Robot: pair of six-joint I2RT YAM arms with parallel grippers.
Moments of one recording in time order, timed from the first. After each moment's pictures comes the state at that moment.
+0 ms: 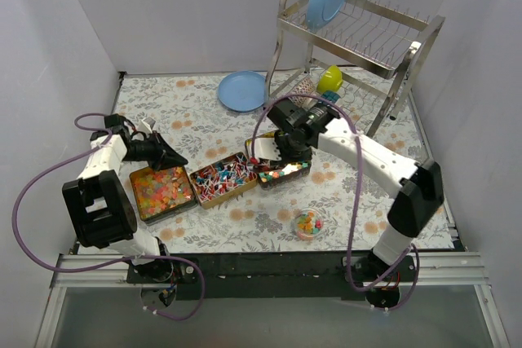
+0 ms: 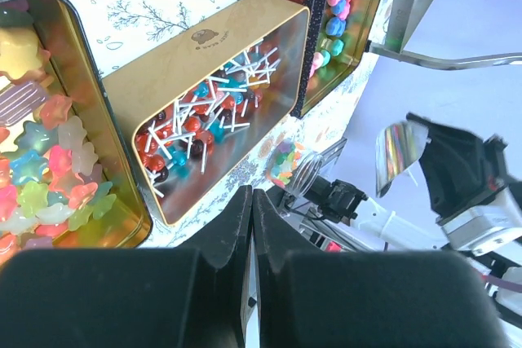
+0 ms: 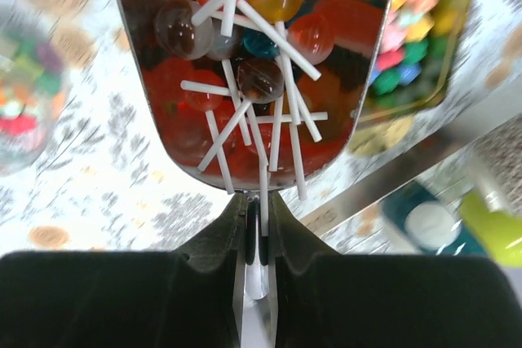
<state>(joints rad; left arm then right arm) 0.30 1.53 1.04 -0.86 0.91 -0.27 0.84 1.72 1.63 -1.17 -0.03 -1.02</state>
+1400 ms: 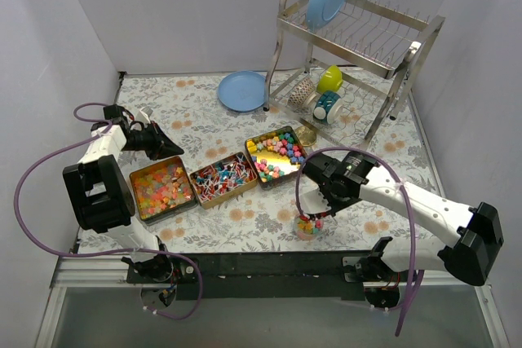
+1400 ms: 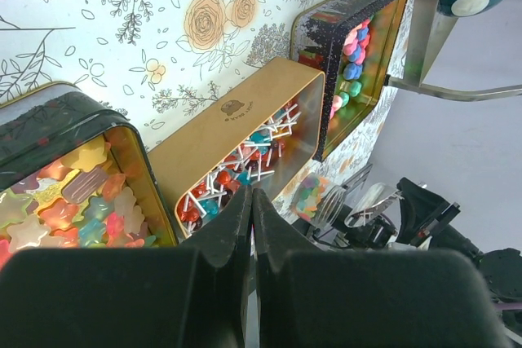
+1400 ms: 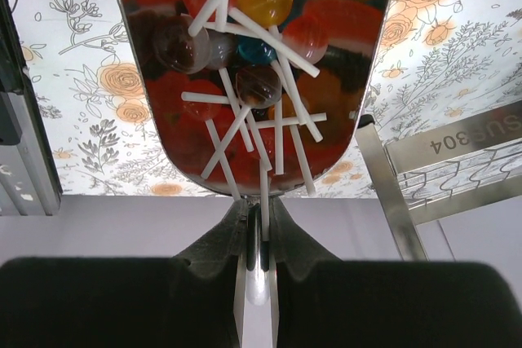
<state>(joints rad) 0.30 1.66 1.15 -0.76 0.86 -0.25 0.92 1.22 1.03 -1.33 0.26 -1.09</state>
